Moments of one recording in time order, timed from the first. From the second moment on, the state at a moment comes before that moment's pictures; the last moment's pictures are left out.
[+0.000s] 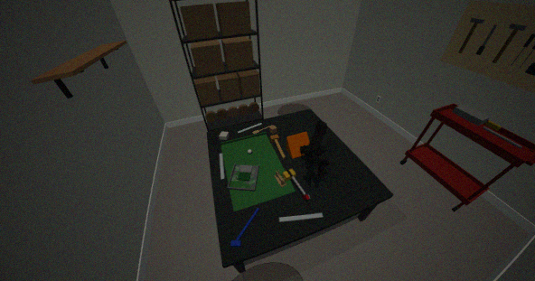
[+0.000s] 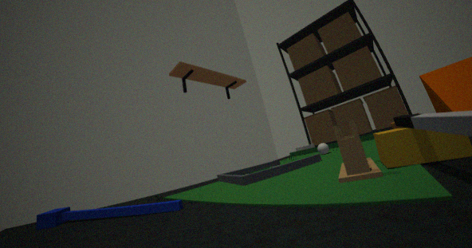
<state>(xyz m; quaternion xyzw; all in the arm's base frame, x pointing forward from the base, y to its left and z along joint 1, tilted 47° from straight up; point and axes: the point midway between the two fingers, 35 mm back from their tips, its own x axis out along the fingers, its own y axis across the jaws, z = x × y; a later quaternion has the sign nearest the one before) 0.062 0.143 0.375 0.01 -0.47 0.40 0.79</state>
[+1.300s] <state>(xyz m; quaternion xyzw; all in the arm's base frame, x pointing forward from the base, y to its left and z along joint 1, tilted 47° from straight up) 0.186 0.208 0.252 -0.44 -0.03 0.64 0.63</state>
